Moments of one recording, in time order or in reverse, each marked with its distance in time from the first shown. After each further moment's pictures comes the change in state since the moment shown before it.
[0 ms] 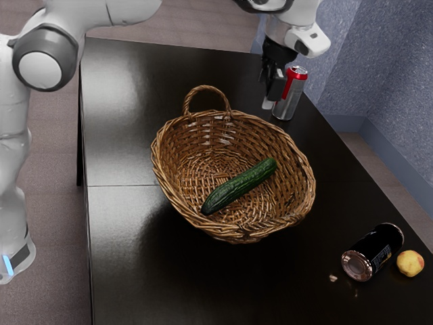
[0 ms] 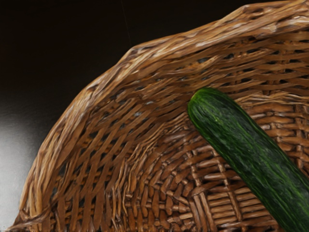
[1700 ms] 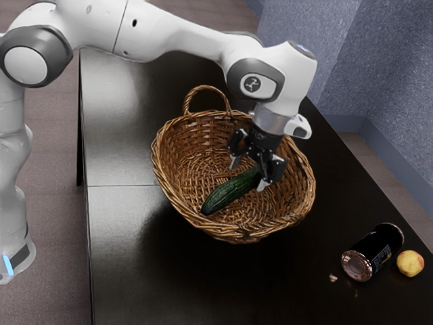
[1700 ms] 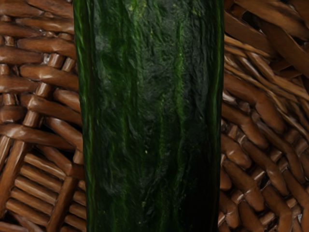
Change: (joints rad) arm -0.045 -0.055 0.001 -0.525 -0.237 0.325 -0.806
